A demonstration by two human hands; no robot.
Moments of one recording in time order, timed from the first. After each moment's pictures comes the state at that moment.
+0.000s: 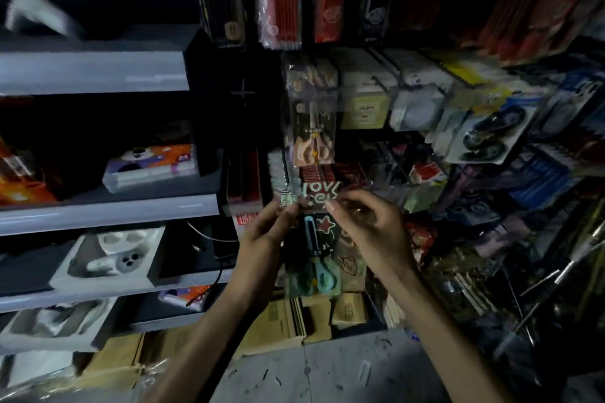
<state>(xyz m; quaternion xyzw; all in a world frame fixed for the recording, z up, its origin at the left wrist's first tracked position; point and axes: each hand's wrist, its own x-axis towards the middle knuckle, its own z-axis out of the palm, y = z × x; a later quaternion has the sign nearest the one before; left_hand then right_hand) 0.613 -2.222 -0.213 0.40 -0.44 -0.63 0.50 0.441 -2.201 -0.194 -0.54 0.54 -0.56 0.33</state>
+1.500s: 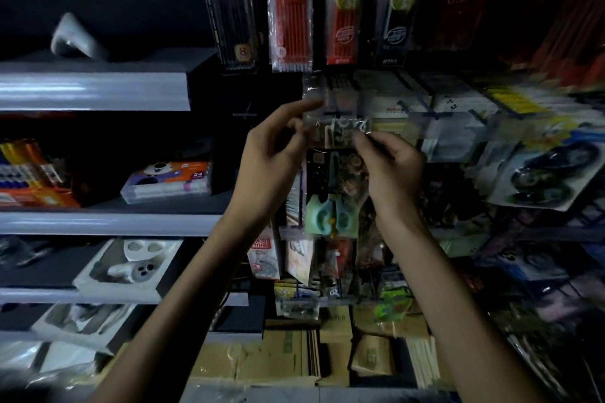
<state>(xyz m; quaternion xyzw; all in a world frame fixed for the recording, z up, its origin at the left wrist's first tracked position) 0.581 -2.312 -0.117 0.38 -0.66 -0.30 0.57 0.416 -2.334 -0.152 -0.45 0.47 -0.70 0.30</state>
